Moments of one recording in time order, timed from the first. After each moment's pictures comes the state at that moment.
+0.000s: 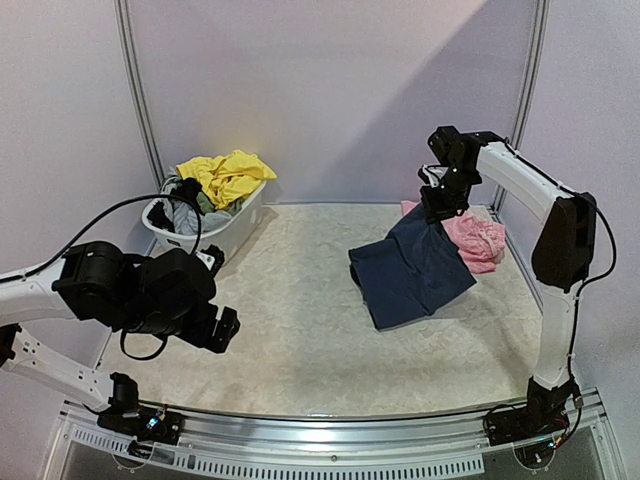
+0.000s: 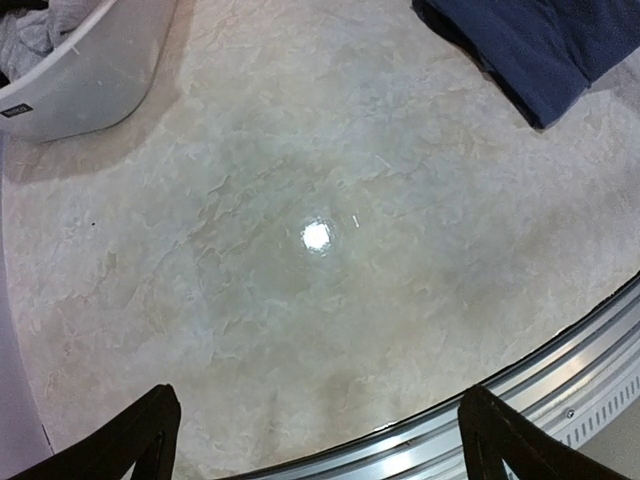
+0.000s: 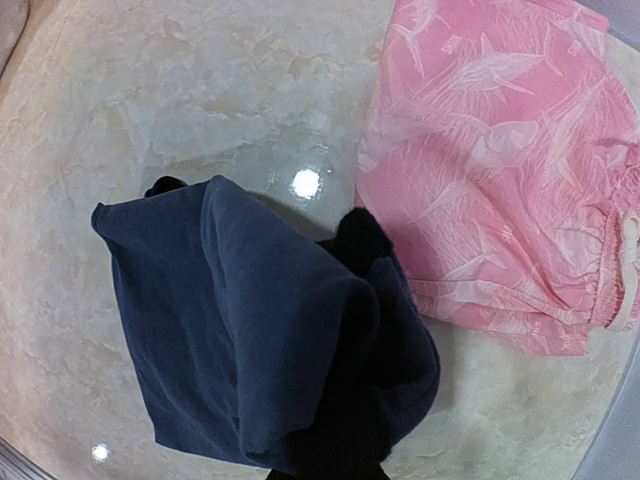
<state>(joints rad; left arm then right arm) -1.27 1.09 1.09 -1.14 -0.51 -0.79 0.36 2.07 2.07 -1.19 -0.03 0.16</state>
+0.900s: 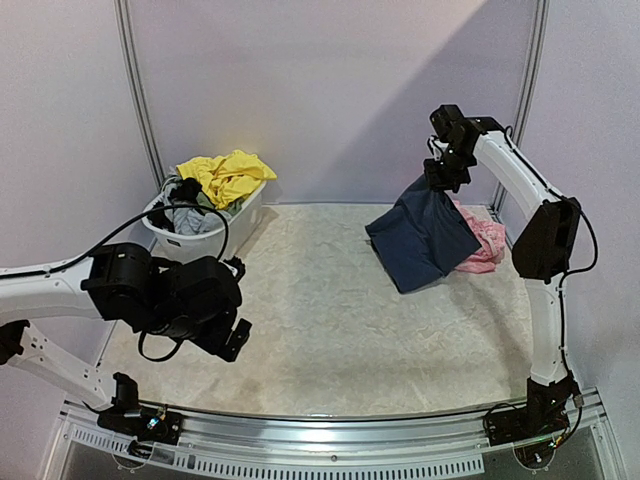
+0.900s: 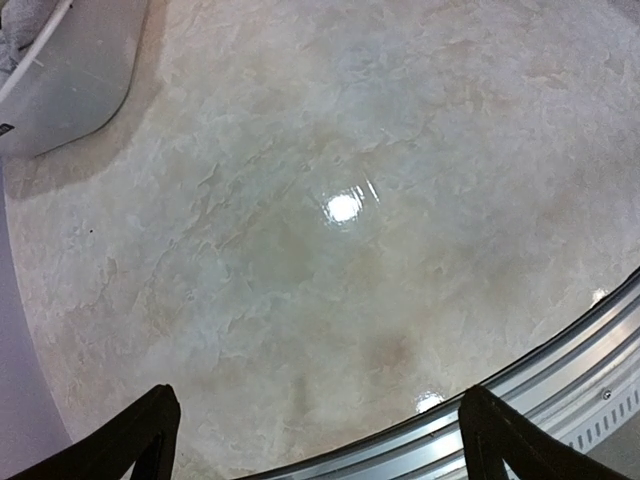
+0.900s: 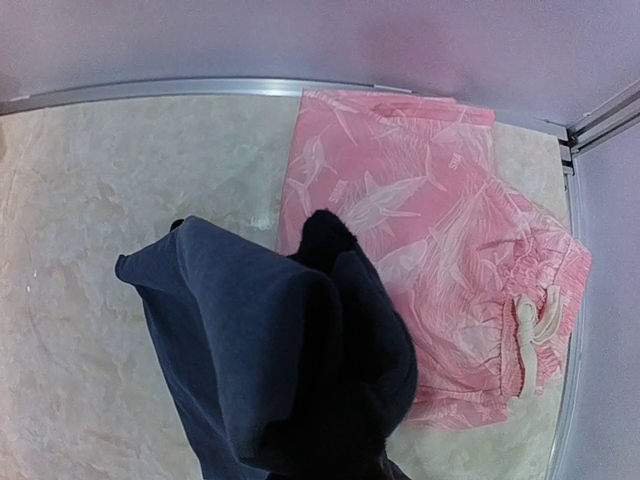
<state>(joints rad) -1.26 1.20 1.10 -1.14 -0.48 -0.72 0.32 2.27 2.48 -1.21 0.18 0.20</state>
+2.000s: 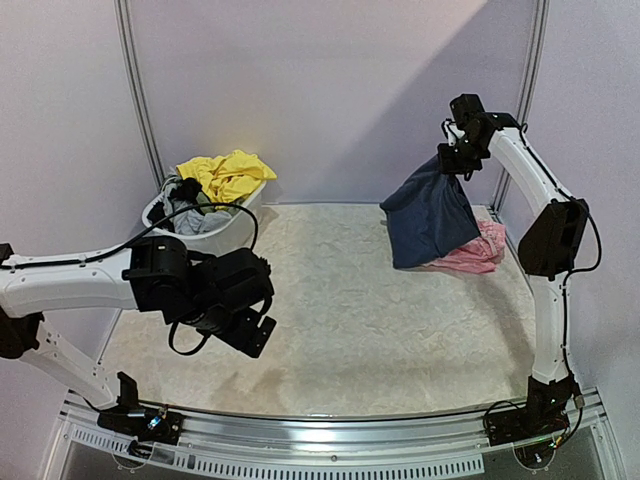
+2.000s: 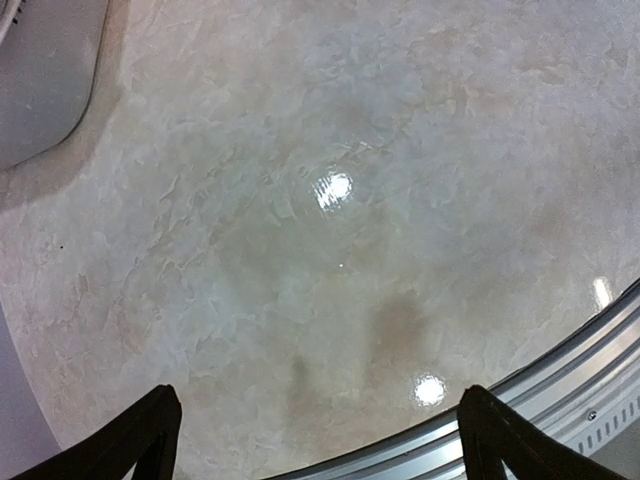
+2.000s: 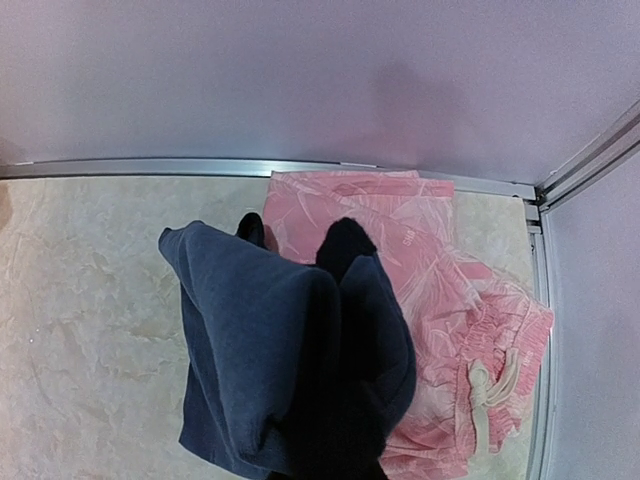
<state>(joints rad) -1.21 1.36 1.18 -1.08 -0.41 -0.67 0.24 2.27 2.54 -1.10 0.14 0.14</state>
